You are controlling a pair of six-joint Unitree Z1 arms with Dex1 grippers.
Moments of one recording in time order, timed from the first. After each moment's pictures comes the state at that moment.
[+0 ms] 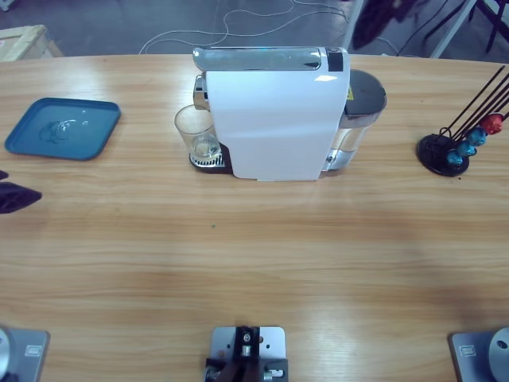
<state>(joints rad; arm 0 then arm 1) -0.65 1.04 -0.92 0.75 -0.09 -0.16 0.61 2.12 -2.41 1.51 -0.06 -0.02</state>
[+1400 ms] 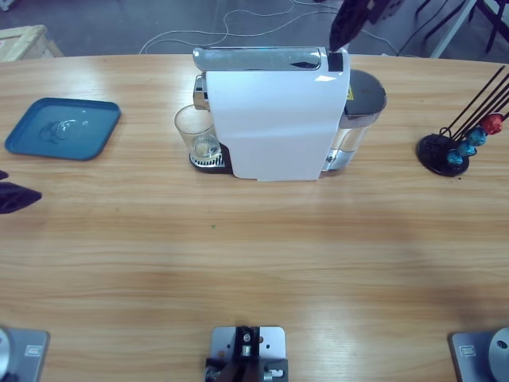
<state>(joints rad) -0.65 1.04 -0.92 0.75 -0.09 -0.16 0.65 2.18 -2.50 1.51 -0.05 0.00</state>
